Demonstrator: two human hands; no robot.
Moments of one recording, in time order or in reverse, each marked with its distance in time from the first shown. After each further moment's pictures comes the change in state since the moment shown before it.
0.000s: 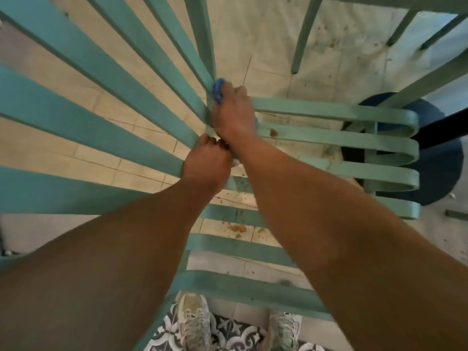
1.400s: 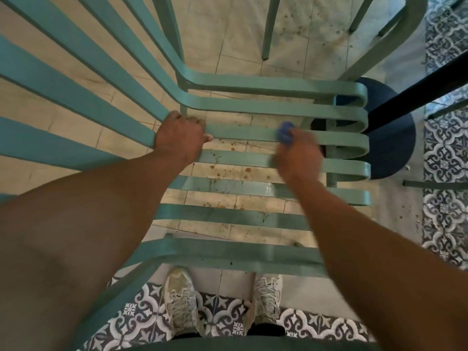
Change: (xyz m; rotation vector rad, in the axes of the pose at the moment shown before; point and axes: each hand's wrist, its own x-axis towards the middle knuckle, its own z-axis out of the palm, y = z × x) left_hand 0.001 -0.002 -0.003 0.082 0.020 -0.089; right_hand -0.163 0.128 -0.068 0.050 0.097 0.453
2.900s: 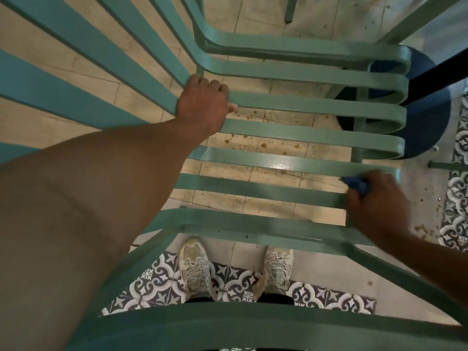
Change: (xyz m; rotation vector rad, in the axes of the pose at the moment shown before) left_hand 0.001 0.003 0.006 0.037 0.020 0.020; right_hand -0.095 0.099 -0.053 -0.172 -0.164 -0.006
